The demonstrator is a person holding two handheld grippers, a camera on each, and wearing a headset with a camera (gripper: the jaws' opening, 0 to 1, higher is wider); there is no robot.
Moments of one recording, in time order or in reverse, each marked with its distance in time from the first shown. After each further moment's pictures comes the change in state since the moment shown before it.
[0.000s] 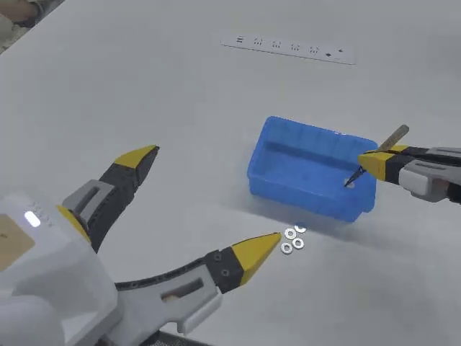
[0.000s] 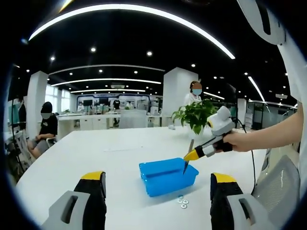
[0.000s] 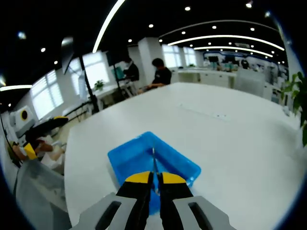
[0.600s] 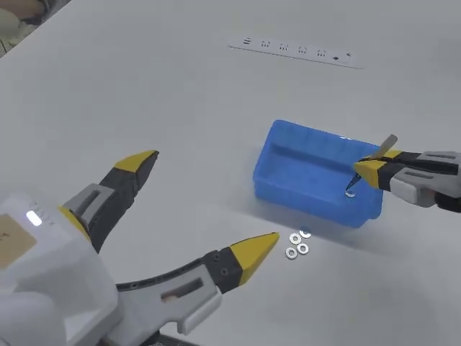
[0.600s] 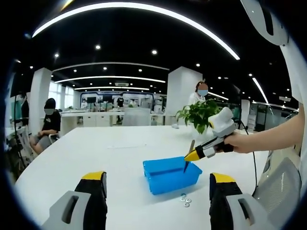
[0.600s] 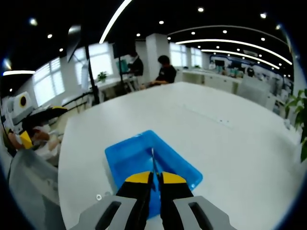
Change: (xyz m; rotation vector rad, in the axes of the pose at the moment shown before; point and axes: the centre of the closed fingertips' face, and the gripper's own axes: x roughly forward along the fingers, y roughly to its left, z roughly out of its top) left arm -0.003 0.008 -0.010 -0.019 0.020 0.023; right arm 0.000 0.001 0.005 -0.056 -0.005 -0.006
